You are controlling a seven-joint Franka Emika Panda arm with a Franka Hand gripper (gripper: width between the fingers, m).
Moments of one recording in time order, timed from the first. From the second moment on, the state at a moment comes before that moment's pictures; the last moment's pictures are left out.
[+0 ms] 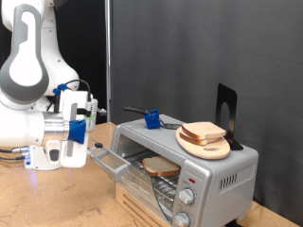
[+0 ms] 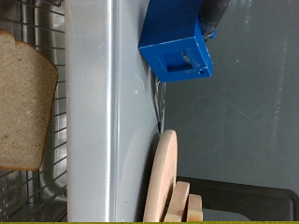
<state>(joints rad) -0.68 0.02 0.18 -2.49 1.19 1.54 -0.28</state>
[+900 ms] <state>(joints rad) -0.62 -0.01 0.29 -2.56 1.26 1.56 -0.28</state>
